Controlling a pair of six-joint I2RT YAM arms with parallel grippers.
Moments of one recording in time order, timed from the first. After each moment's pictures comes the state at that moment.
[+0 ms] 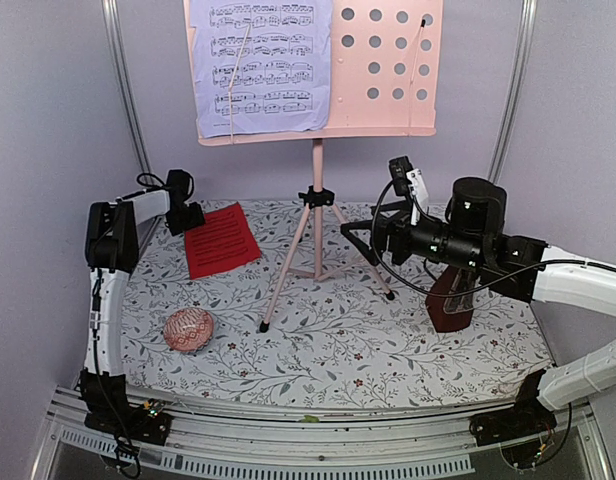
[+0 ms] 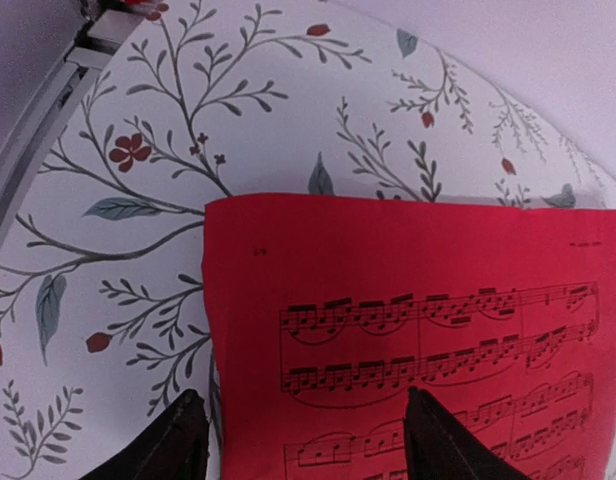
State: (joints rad) left arm -0.03 2.51 2.08 -0.48 -0.15 -0.41; right arm 0.89 1.22 0.97 0.12 -0.06 0.23
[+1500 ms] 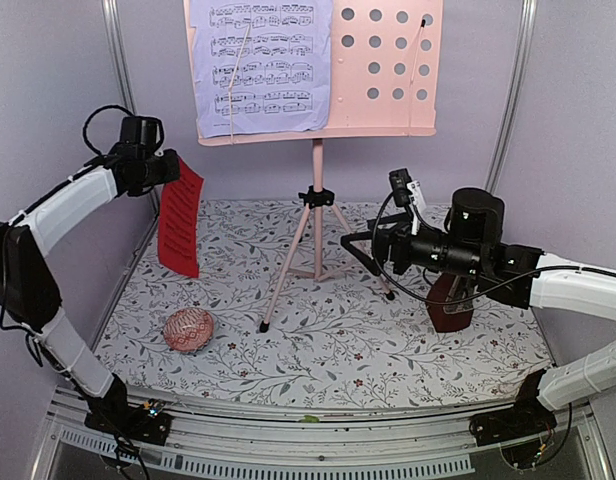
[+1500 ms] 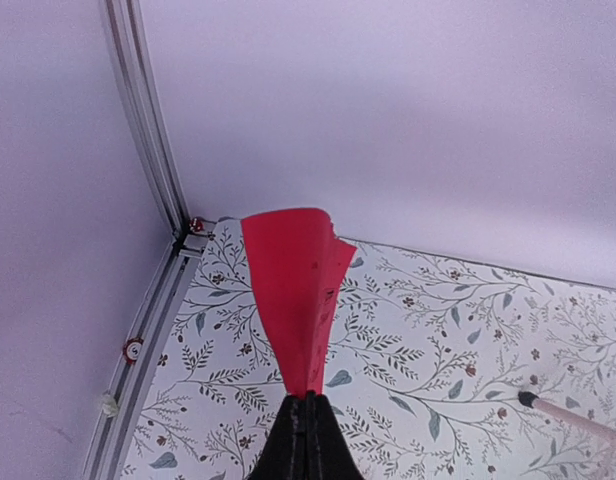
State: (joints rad) left arm -0.18 1.66 1.55 -0.39 -0.31 -0.24; right arm 0.86 1.21 0.90 0.17 -0.15 0.30
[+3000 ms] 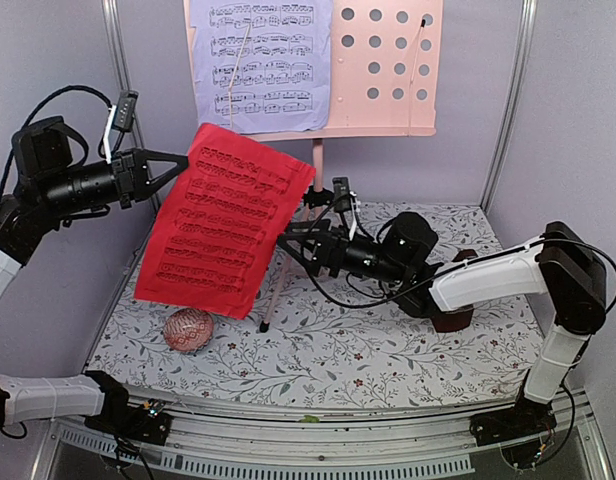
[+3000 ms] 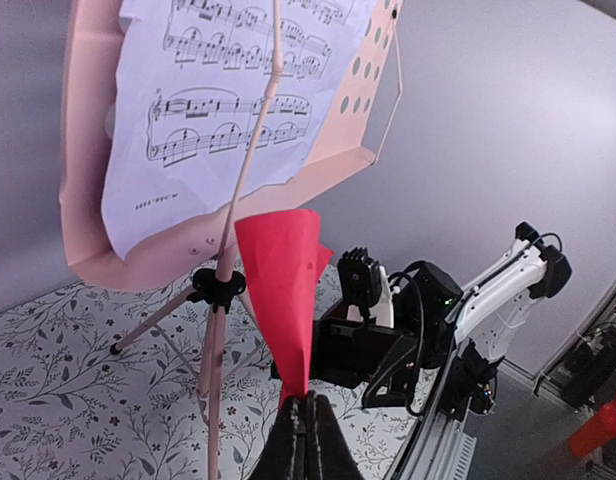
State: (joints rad) left arm -0.44 0.95 1.32 -0.46 0.57 -0.26; right arm 0.94 1.78 1.00 1.08 -0.44 0.65
